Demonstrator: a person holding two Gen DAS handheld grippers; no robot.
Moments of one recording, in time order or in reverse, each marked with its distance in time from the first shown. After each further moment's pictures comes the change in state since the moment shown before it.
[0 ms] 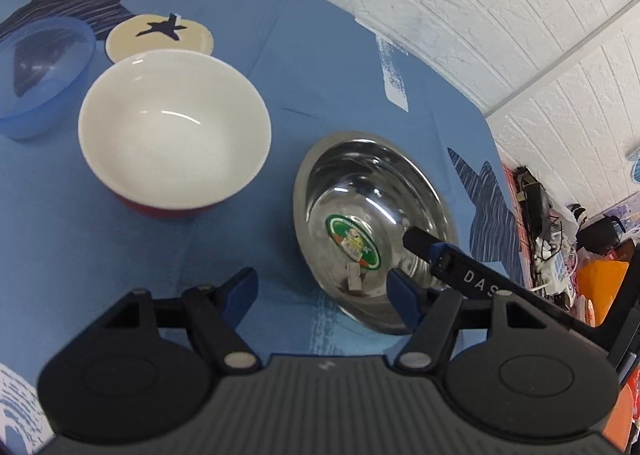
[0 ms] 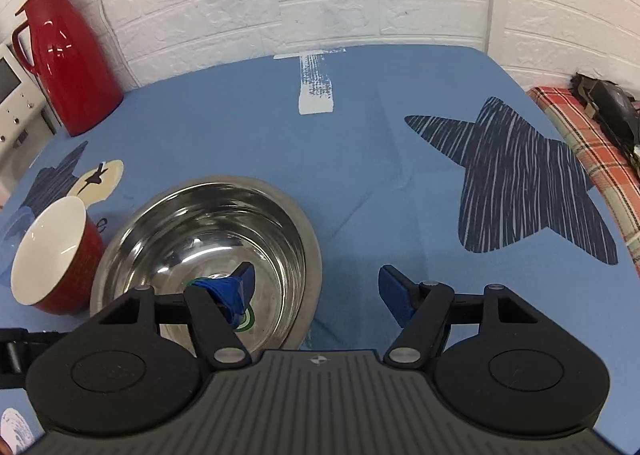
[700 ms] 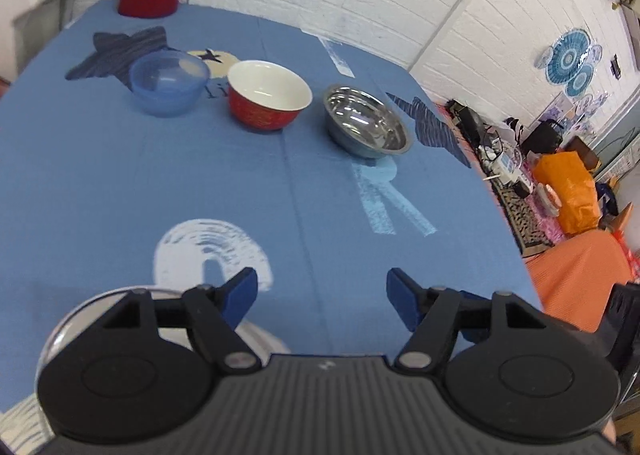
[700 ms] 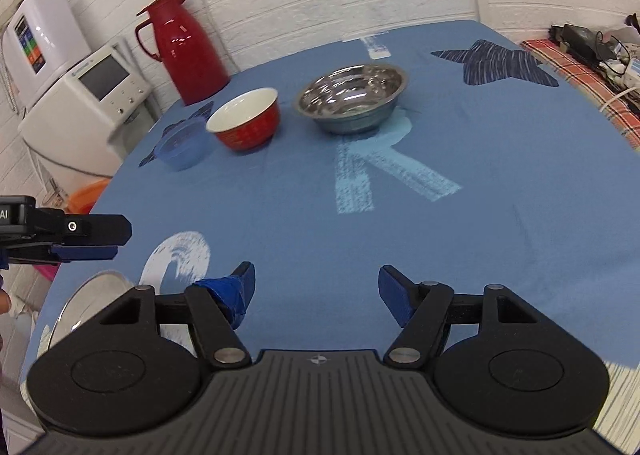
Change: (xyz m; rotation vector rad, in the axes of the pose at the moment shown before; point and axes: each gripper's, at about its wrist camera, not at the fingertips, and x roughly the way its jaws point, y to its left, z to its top) left arm -0.192 0.085 -0.106 0.294 -0.004 -0.130; right arm -0.178 0.059 -0.177 0.127 -0.069 0.146
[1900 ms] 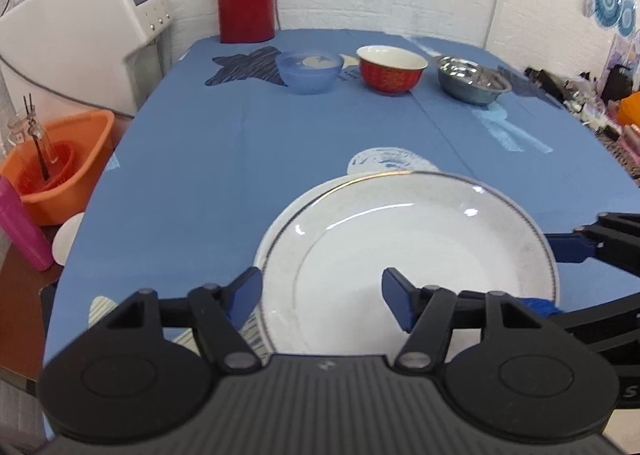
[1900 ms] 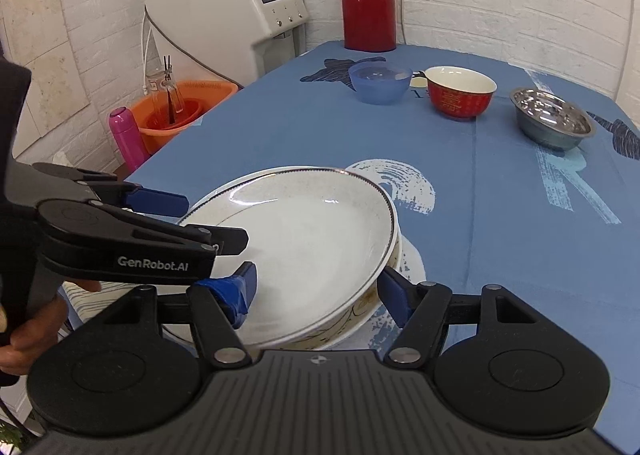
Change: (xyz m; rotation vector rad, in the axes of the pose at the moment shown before) left arm -0.073 0.076 -0.117 0.223 -0.100 0.394; right arm -0.014 0.177 -0.091 -0.398 0.053 0.140
